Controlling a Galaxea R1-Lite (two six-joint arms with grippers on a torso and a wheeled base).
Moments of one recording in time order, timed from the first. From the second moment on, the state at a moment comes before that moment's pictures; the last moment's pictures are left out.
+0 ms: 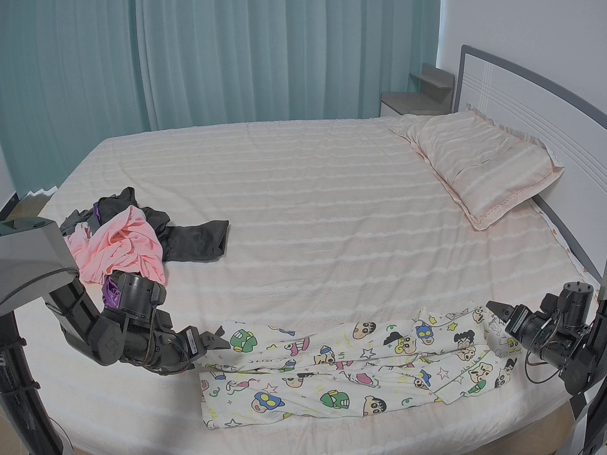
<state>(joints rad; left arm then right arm) -0.20 2.06 -0.57 -0.54 -0.34 -0.66 -0.03 2.00 -0.02 -1.52 0.11 0.60</state>
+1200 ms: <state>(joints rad) -0.28 2.22 -0.78 -0.55 -0.15 -0.64 -0.03 2.00 -0.02 -1.52 0.11 0.60</state>
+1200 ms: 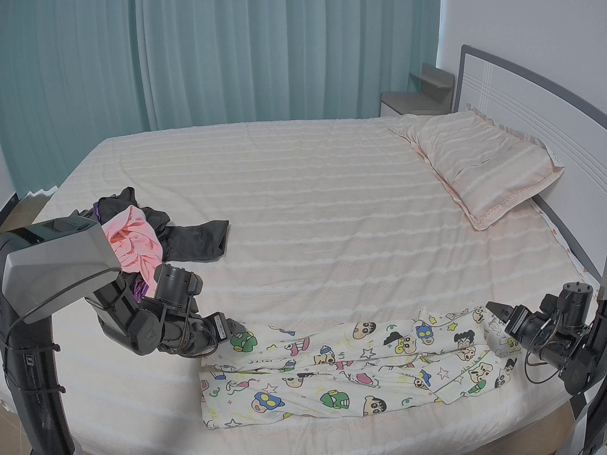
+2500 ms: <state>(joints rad) -0.26 2.20 -0.69 -0.66 -0.11 -0.65 -0.03 2.00 -0.02 -1.52 0.11 0.60</state>
